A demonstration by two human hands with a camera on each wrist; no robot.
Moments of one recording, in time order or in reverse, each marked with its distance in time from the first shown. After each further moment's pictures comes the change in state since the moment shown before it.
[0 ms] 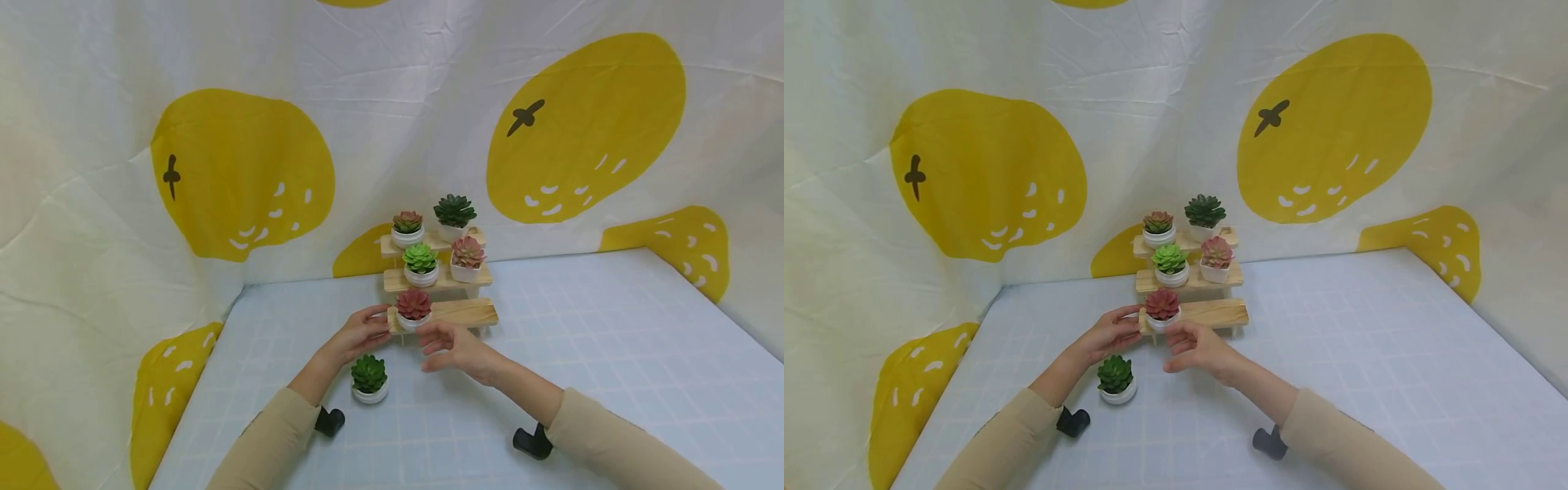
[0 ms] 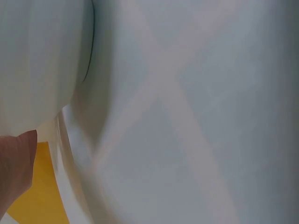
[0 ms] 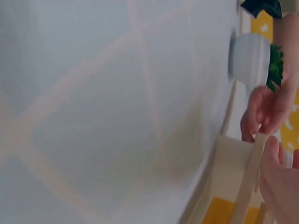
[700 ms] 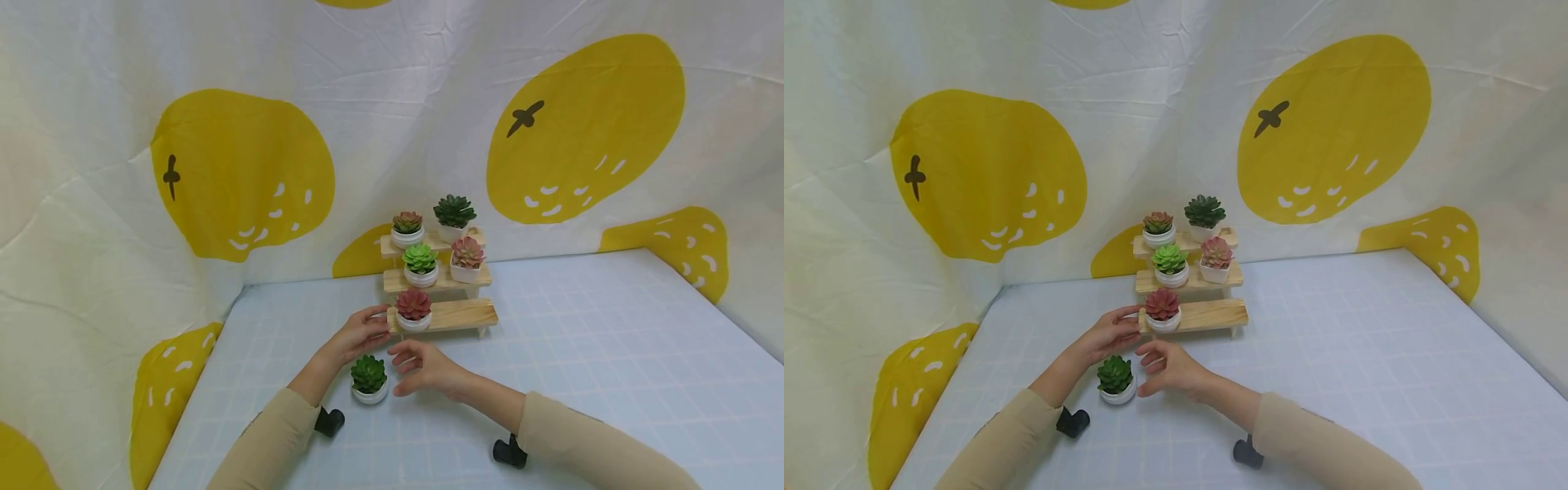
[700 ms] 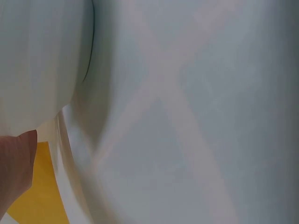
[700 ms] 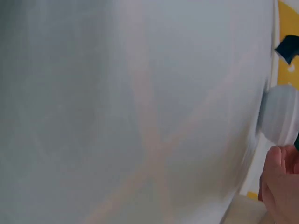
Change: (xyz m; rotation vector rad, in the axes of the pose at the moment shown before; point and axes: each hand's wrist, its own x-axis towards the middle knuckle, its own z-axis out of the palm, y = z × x) left_hand 0.000 -0.002 -0.003 0.001 -0.036 0.037; right_hand 0.018 0.019 0.041 -0.050 -0.061 -0.007
